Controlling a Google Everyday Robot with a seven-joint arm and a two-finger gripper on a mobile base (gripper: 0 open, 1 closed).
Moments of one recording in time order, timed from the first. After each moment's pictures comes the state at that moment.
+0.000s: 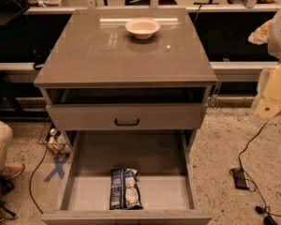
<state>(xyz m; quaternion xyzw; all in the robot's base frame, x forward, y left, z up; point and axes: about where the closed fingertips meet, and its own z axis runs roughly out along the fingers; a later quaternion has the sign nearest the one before) 0.438 -0.216 0.980 -0.60 0.78 -0.04 0.17</state>
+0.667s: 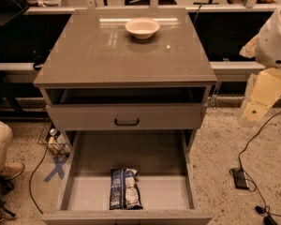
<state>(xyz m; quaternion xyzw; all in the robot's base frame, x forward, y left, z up) 0.446 -0.215 0.952 -0.58 0.80 0.00 0.14</state>
